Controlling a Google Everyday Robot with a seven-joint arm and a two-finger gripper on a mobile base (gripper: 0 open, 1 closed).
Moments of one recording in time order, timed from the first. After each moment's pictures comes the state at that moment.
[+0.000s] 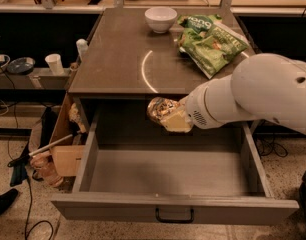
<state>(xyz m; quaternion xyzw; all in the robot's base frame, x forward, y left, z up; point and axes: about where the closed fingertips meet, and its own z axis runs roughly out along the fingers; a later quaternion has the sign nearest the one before) 0.504 -0.073 0.834 -0.41 0.84 0.09 0.36</state>
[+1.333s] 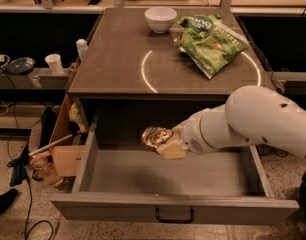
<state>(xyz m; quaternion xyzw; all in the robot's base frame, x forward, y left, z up) 0.474 -0.061 0.763 -0.44 0.83 0.15 0.31</state>
